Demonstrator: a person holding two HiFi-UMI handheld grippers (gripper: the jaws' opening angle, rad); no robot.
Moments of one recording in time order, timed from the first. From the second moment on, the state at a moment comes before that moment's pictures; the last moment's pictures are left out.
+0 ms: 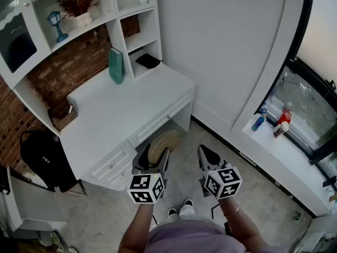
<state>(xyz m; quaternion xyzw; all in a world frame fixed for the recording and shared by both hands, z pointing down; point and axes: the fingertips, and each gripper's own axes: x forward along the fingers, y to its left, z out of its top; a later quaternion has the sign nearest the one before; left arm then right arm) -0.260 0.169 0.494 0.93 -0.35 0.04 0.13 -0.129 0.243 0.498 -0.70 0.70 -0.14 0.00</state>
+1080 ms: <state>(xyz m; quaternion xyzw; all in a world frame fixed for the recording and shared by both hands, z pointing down) -0.190 0.093 0.482 0.91 -0.39 0.05 0.10 -0.059 0.173 0.484 -0.68 0.72 -0.12 0.00</state>
